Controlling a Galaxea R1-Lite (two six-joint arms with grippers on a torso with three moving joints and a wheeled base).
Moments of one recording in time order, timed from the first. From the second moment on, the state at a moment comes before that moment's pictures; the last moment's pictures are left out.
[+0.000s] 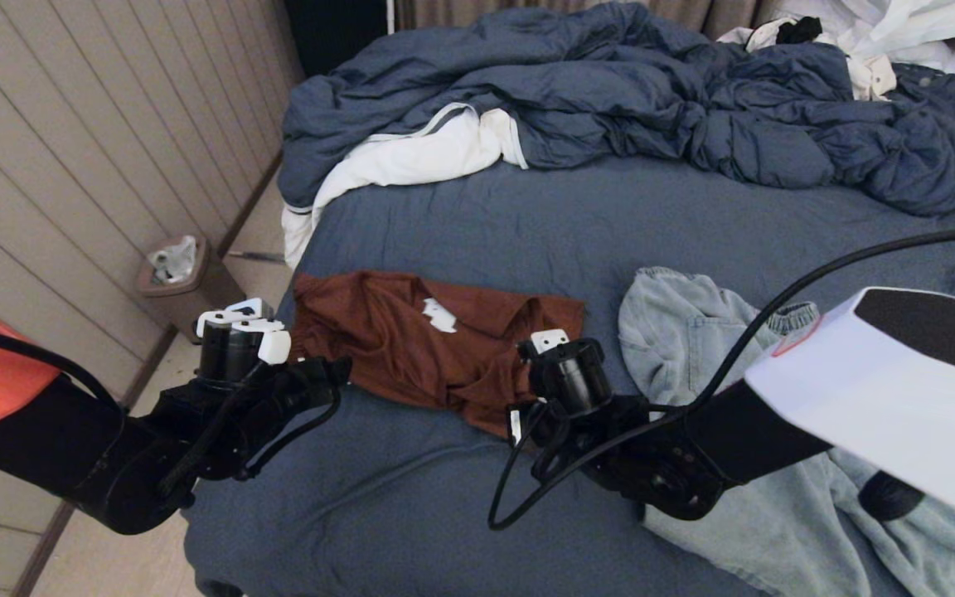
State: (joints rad) left arm -0.44 1.91 -0.70 -0.81 0.33 -0.47; right arm 0.66 2.11 -1.04 -0.54 -0.35 0.25
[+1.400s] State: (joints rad) left arm -0.44 1.91 -0.70 -0.81 0.34 -0.47; right arm 0.65 2.48 -1.63 -0.28 -0.41 0.23
